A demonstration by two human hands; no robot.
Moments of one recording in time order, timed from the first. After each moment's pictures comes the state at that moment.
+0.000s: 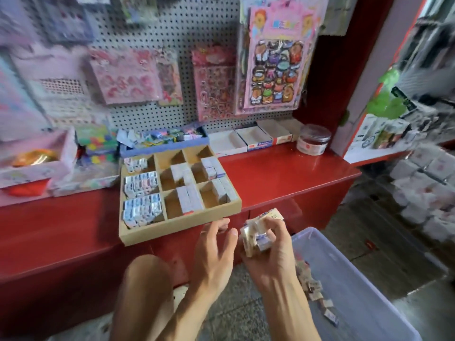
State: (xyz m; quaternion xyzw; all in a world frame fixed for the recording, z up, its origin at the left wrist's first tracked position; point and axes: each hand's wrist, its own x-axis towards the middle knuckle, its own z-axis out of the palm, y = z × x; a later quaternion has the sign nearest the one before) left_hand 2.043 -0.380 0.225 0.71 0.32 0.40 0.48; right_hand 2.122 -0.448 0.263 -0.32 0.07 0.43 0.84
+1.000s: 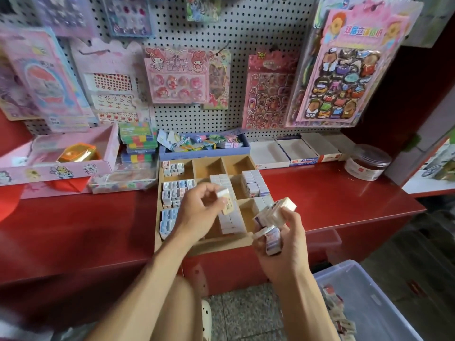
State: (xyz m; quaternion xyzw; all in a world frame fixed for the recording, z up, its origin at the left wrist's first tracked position) left_hand 2.022 -0.209 0.278 0.70 0.37 0.34 0.50; right_hand 2.133 -0.343 0.273 -0.40 0.03 0.48 0.78
